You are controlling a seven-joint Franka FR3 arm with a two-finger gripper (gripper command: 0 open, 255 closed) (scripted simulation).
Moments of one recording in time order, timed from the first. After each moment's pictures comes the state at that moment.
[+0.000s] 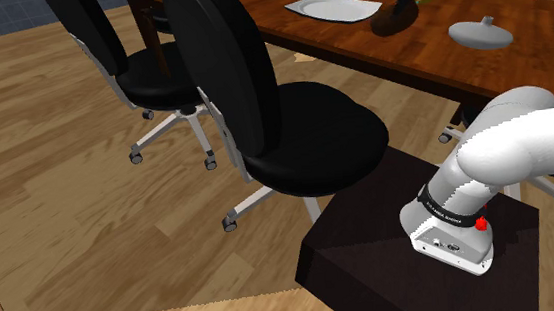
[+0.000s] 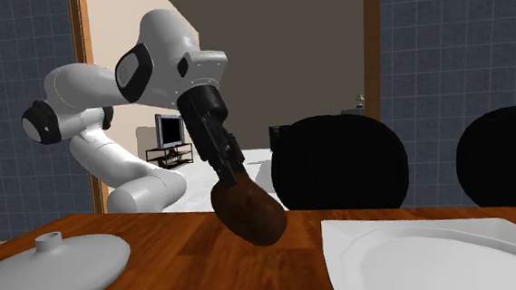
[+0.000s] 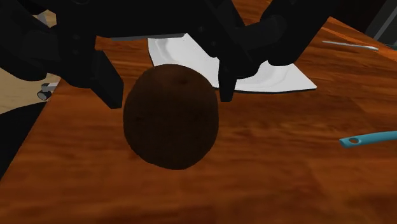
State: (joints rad) arm -0.18 -0.98 -0.44 -2.59 -0.46 2.18 -0.31
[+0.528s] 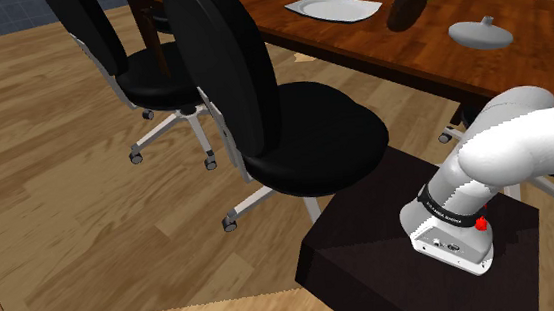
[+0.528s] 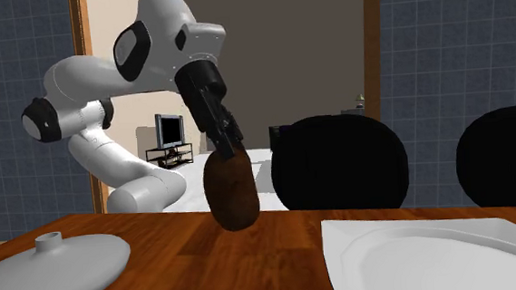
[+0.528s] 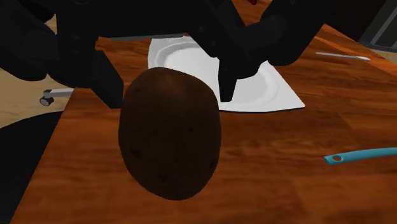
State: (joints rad) arm -0.16 -0.97 -0.41 -2.49 -0.42 2.09 -0.32
